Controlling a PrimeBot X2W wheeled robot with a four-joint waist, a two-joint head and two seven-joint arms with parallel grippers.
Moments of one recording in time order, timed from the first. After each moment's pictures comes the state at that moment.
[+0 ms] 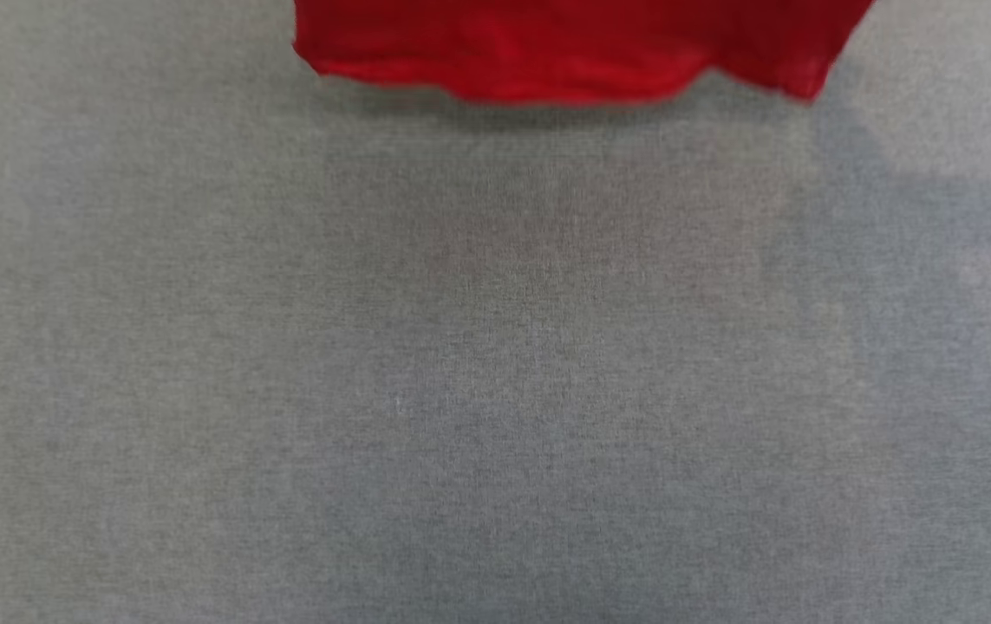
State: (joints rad) left arm -1.81 0.69 -0.98 0.44 -0.72 0.01 -0.03; right arm -1.49 -0.69 0.41 0.28 0.38 0.13 0.27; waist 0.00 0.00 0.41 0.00
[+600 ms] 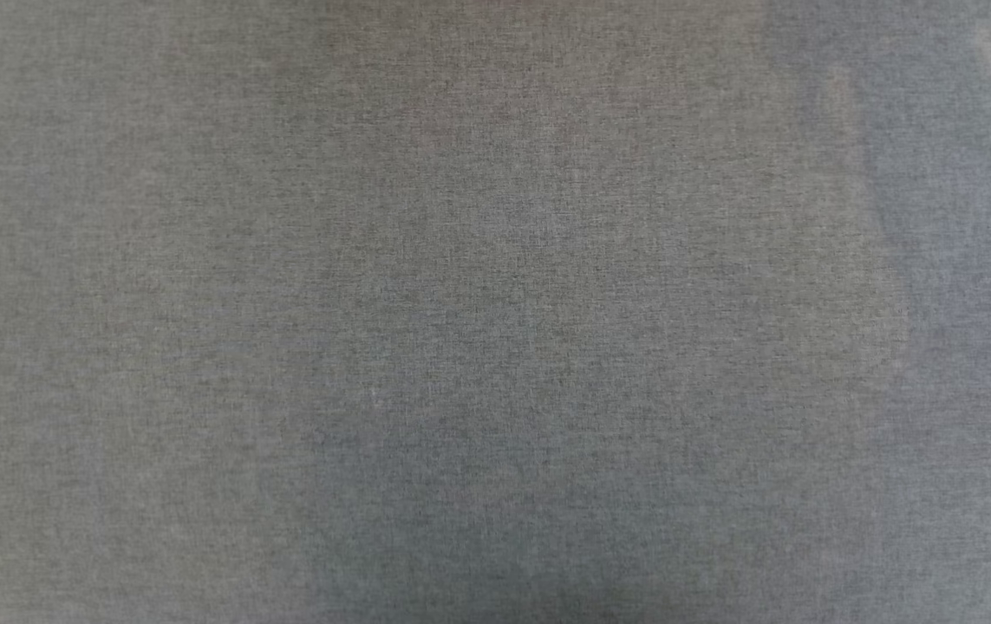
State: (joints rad) left arm -1.96 0.57 -0.97 0.78 -0.70 -0.08 -0.19; right arm -1.80 -0.57 0.57 0.65 0.33 0.13 0.06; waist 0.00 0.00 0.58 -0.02
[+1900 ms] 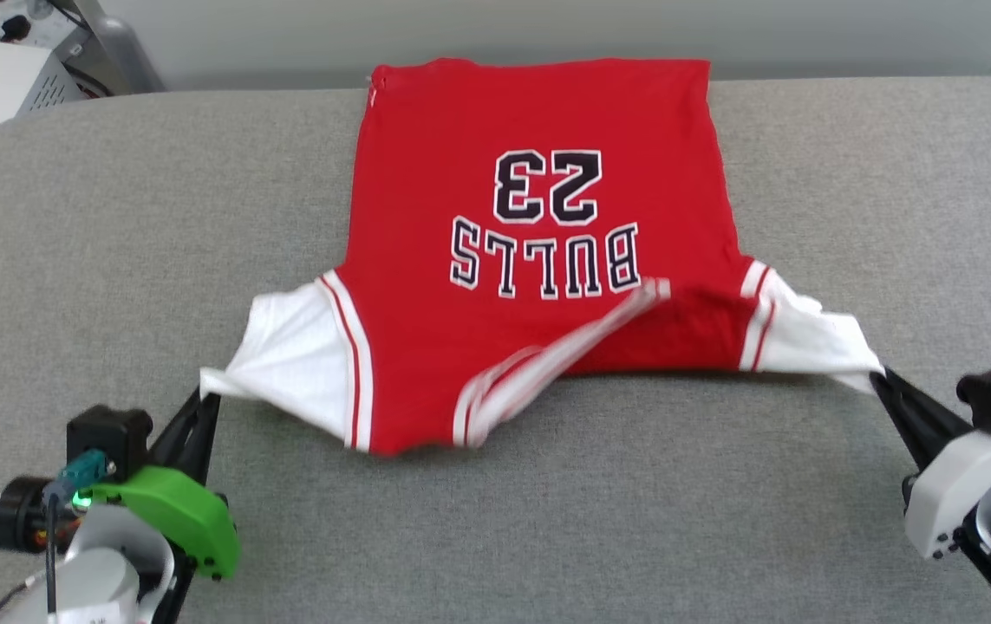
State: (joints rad) left arm -0.31 0.71 -0.70 0.23 -0.85 0.22 -0.26; right arm -0.31 -0.59 0.47 0.37 0.53 0.13 -0.12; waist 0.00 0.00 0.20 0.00
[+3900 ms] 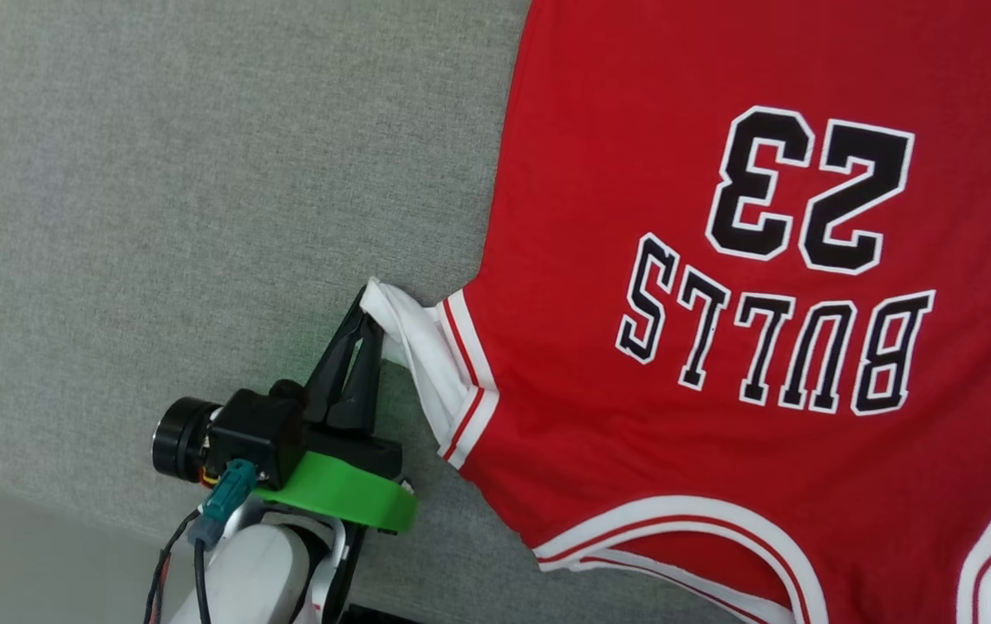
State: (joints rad) left arm -0.20 0.29 -0.42 -0.05 -0.35 0.13 -0.26; right arm -1.12 -0.67 0.18 0.28 0.53 0.13 1.15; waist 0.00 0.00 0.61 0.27
